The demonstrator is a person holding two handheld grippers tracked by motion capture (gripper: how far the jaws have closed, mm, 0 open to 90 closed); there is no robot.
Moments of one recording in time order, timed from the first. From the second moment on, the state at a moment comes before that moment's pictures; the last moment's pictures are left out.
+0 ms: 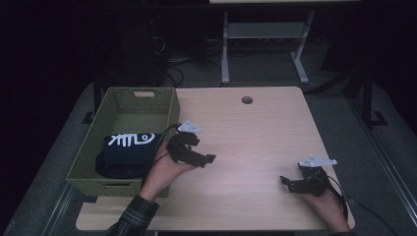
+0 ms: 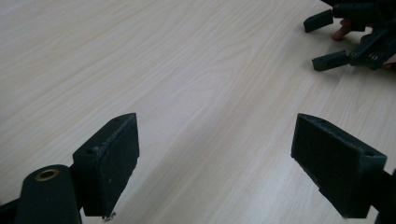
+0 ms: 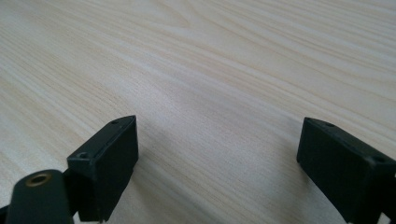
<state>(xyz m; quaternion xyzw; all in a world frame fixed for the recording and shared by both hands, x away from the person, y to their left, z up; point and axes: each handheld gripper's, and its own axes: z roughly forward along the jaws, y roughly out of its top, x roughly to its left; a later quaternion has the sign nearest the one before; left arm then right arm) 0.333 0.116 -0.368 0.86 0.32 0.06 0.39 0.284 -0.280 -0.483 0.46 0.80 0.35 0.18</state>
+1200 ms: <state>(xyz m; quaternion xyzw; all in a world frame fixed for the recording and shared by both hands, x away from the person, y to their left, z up) 0.317 0.092 -0.470 0.88 0.31 0.11 0.34 0.284 -0.280 -0.483 0.46 0.80 0.35 0.18</state>
